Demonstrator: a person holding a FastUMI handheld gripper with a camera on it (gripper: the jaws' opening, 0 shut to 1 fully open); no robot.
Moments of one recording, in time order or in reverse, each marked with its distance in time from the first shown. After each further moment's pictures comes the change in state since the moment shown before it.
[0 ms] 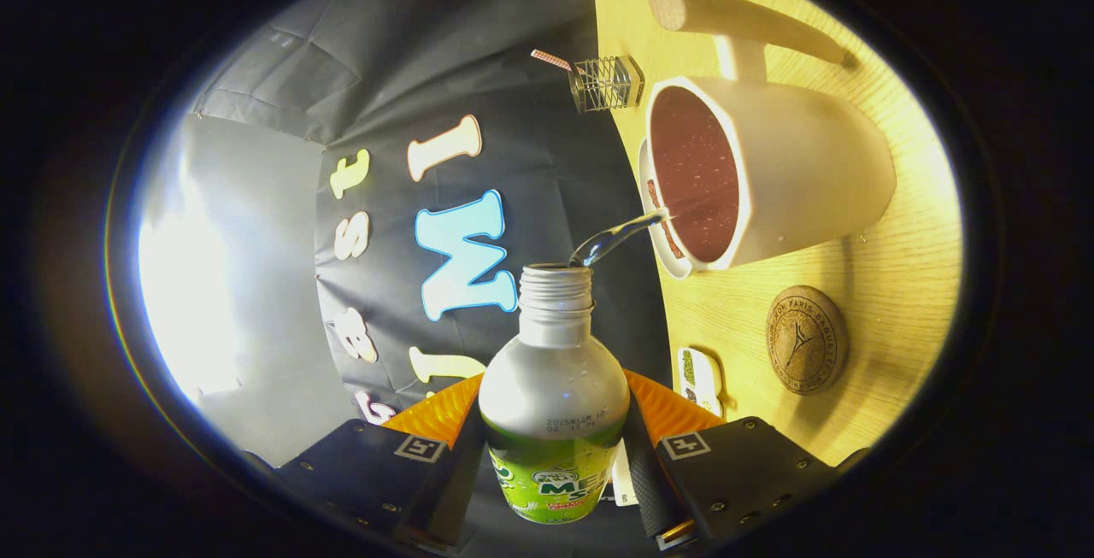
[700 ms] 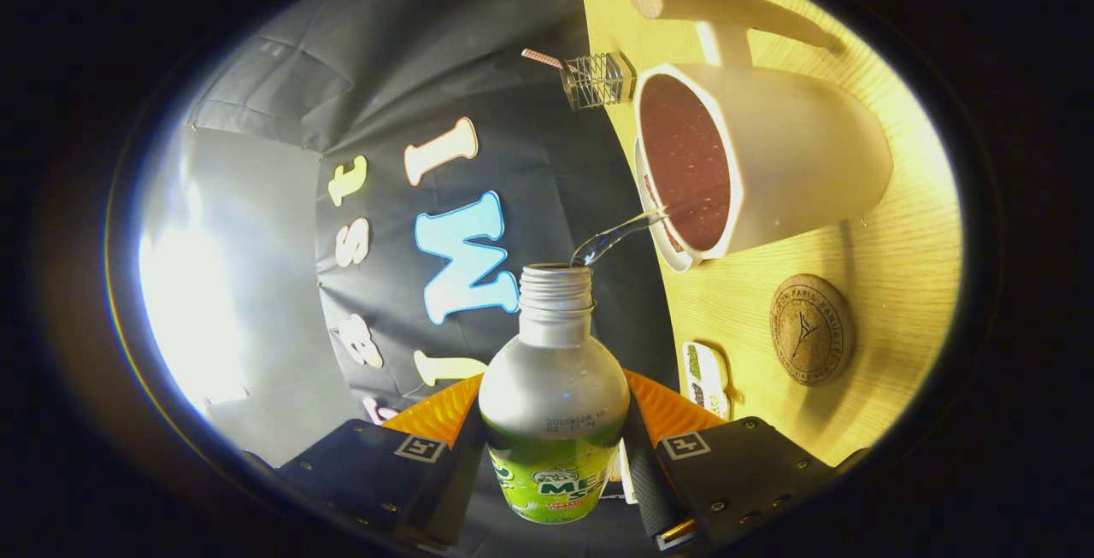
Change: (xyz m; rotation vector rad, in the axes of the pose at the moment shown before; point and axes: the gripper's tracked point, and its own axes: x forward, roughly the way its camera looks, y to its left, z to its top) arm 0.004 0.002 0.000 0.054 -0.005 0.015
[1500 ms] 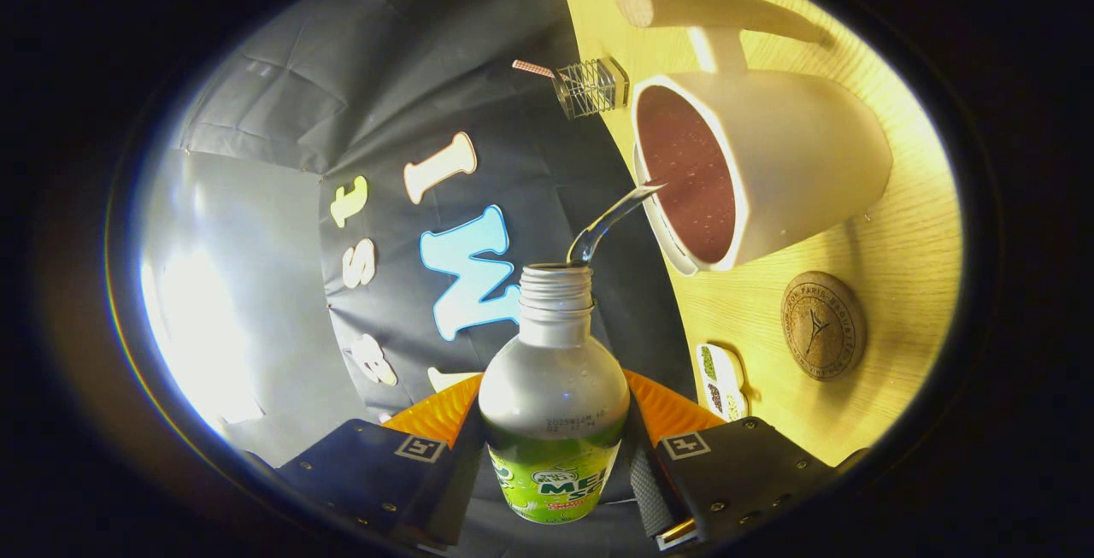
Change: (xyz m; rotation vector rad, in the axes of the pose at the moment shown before) arm 0.003 0.010 0.009 0.069 -0.034 0.019
